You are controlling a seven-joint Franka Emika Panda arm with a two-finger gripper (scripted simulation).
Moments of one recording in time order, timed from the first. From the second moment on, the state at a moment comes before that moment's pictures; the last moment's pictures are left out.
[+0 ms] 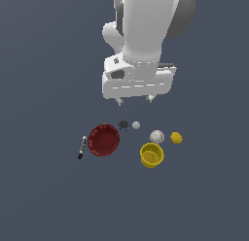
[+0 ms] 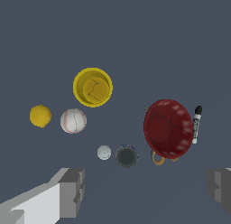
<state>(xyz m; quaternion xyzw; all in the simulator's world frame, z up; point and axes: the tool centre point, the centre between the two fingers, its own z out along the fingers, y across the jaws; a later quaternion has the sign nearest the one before) 0.003 0.034 0.309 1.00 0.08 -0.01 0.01</state>
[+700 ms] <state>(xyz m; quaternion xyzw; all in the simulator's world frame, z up) -0.008 0.023 0.233 0.99 0.16 -0.01 0.01</state>
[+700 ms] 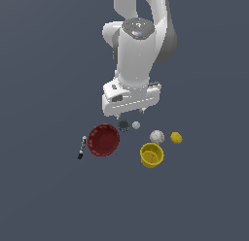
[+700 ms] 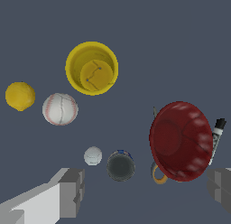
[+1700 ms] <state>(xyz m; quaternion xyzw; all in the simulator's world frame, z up) -0.083 -0.002 0.086 0.94 0.35 0.00 0.00</state>
